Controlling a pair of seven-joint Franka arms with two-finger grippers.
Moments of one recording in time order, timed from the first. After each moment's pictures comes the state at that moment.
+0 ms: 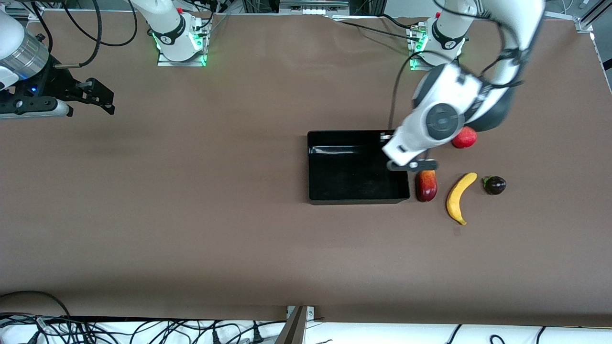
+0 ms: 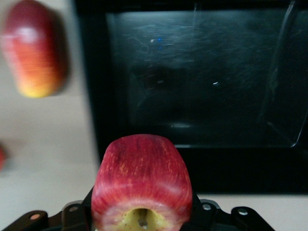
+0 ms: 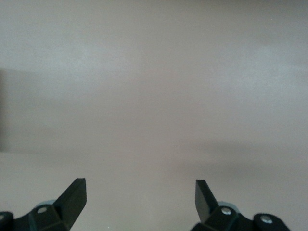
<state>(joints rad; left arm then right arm) -0.17 0.38 -0.32 -1.85 -0.03 1.94 -0.50 0.26 -0.10 -0.16 -1.77 -0.04 1.69 0.04</state>
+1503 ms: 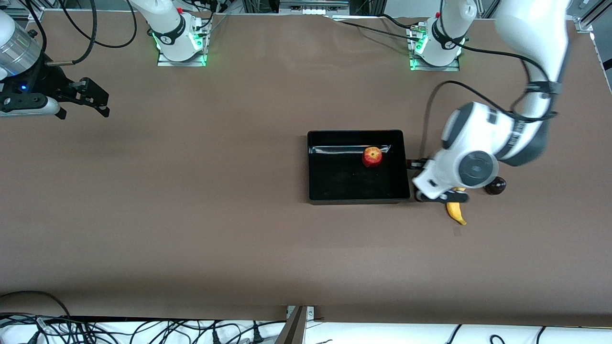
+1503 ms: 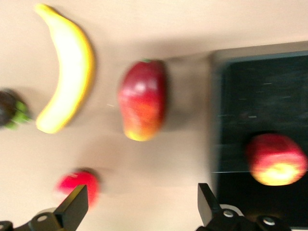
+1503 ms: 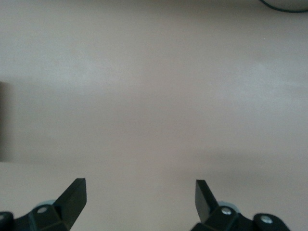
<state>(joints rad) 0.00 0.51 -0.25 -1.60 0.14 1.70 -0.20 0.26 -0.08 -0.15 -1.72 -0.04 1.71 0.04</state>
